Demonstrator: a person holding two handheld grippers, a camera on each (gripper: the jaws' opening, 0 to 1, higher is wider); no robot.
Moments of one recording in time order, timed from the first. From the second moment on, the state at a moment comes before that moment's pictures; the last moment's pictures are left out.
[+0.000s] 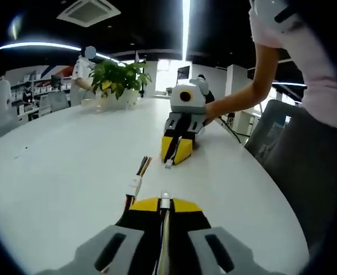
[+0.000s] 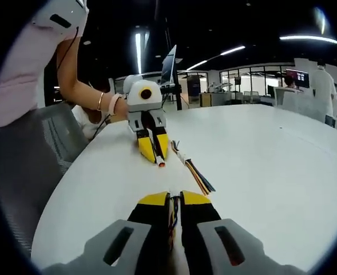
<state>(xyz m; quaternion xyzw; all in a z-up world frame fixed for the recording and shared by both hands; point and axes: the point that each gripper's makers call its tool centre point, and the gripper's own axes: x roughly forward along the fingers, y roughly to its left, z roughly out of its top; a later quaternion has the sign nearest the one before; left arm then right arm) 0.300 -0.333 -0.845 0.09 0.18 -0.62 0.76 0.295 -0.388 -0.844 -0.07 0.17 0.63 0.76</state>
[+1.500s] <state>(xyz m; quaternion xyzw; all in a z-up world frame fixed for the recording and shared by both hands) 0.294 -0.331 -0.843 0.08 0.18 -0.62 0.76 0.291 -0.344 -0.846 -0.07 0.15 0.67 0.73</state>
